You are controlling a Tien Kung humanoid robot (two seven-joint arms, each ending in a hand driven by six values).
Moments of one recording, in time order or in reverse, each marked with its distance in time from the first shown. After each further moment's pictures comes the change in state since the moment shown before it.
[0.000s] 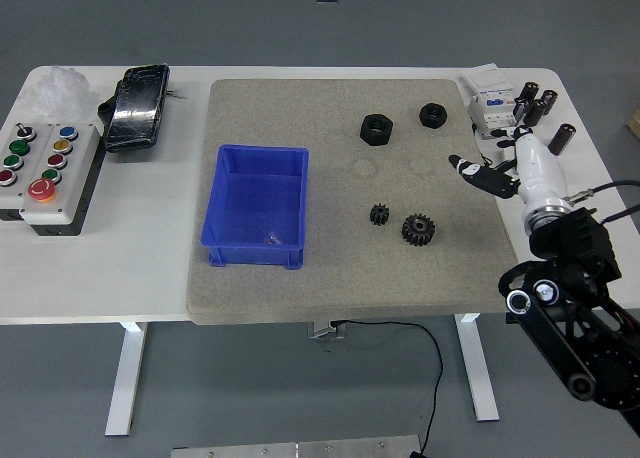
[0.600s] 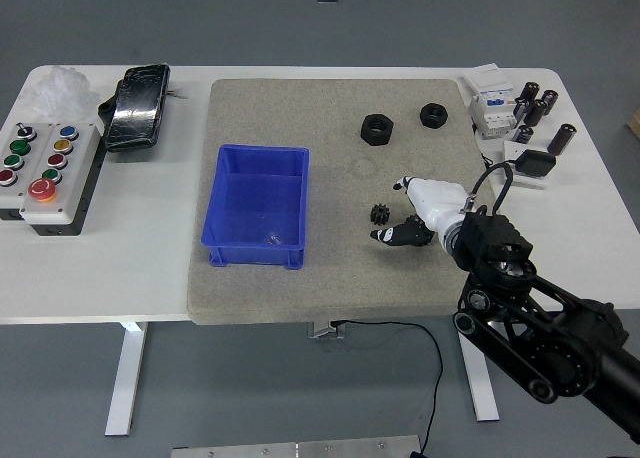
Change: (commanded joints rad) left arm 0.001 -0.001 0.008 0.000 -0.007 0.002 0.005; right arm 0.116 -0.017 -0.220 -0.085 -0.001 0.320 0.000
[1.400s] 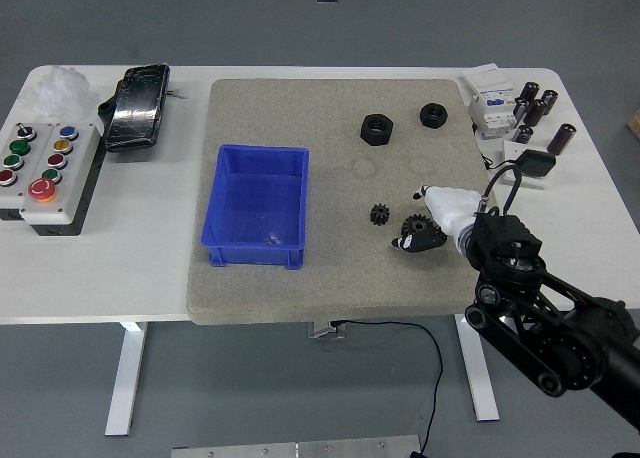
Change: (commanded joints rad) left arm 0.004 -0.008 0.039 0.000 -0.028 -0.003 -0.012; right arm 0.003 -0.027 0.008 -0.060 0.022 0.021 0.000
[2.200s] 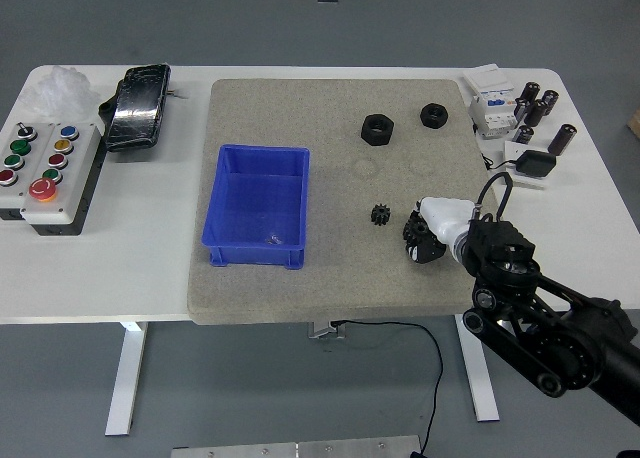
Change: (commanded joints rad) left arm 0.007 -0.002 0.027 0.000 -0.032 0.006 -0.031; right arm 0.023 -0.018 -0.064 -0.013 0.030 -0.008 0.000
